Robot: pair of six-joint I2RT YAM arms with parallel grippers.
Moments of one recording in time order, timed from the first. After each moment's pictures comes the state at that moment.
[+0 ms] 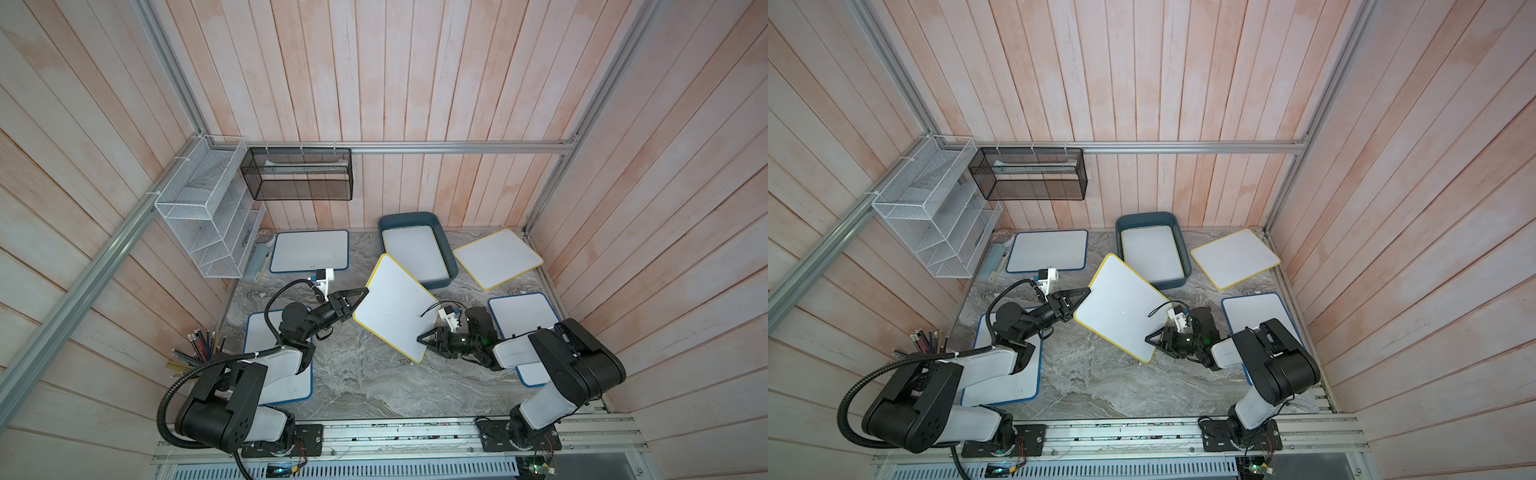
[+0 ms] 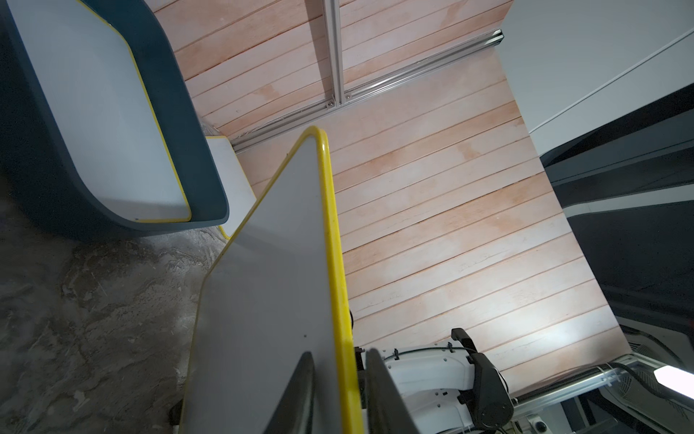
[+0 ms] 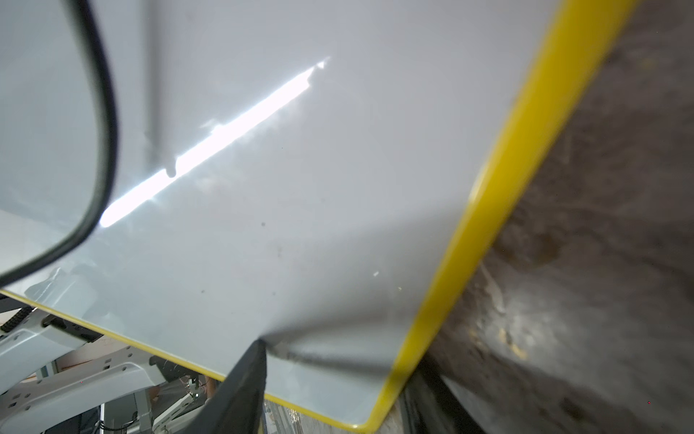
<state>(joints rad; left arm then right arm) -0.30 1.37 0.40 1.14 0.77 -1.29 0.42 1.63 0.35 0.58 -0.82 0.90</state>
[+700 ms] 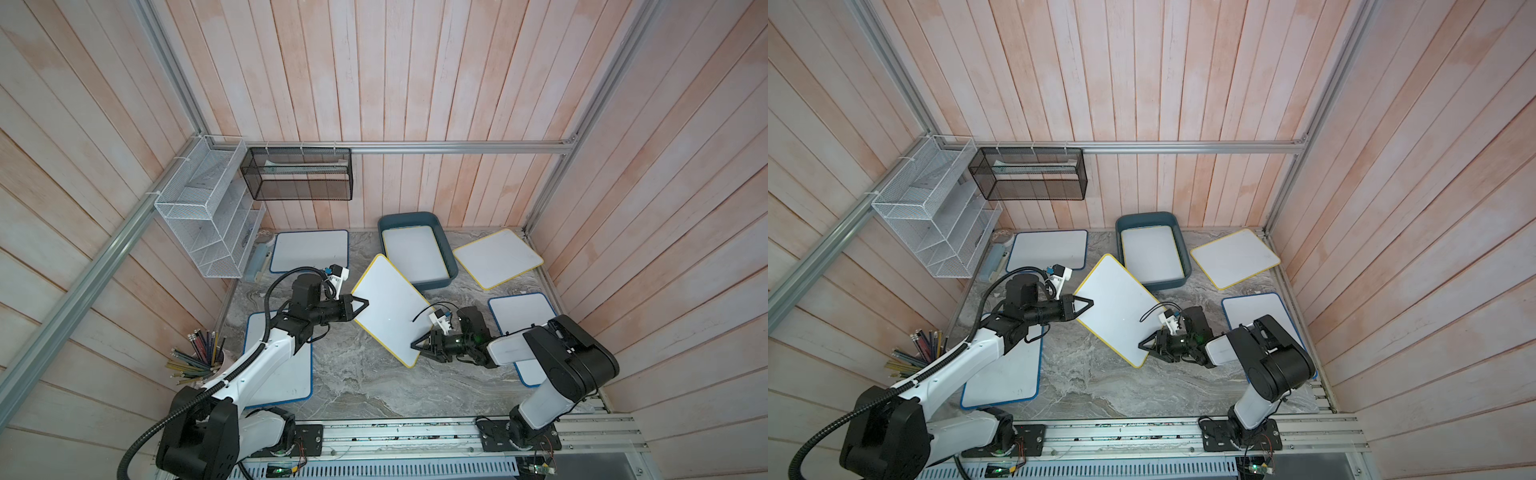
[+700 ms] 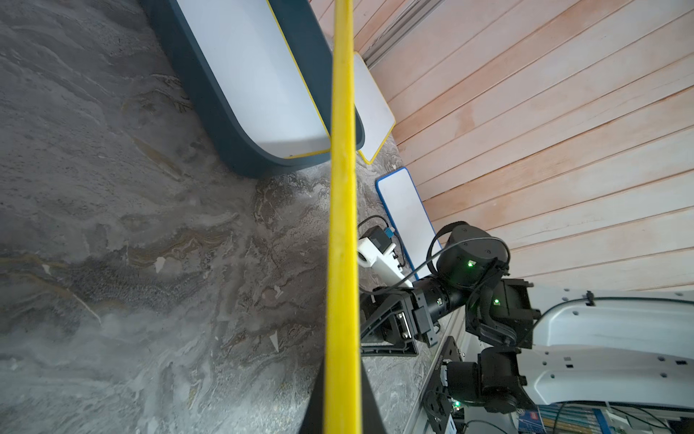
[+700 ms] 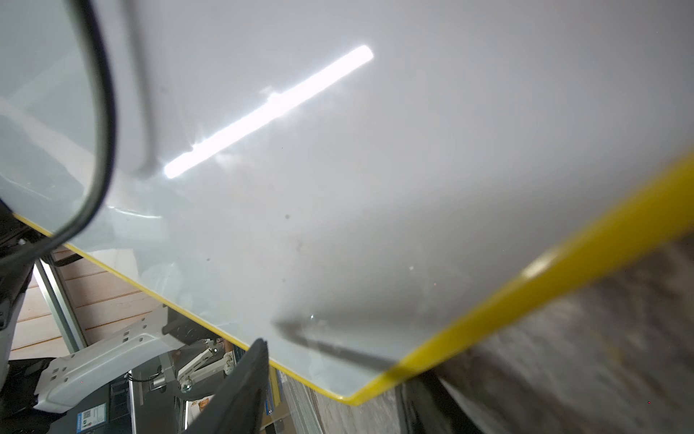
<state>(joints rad) -0.33 1.21 0.72 -0.08 0.68 -0.51 0.47 1.66 0.40 0.50 -0.88 0.90</state>
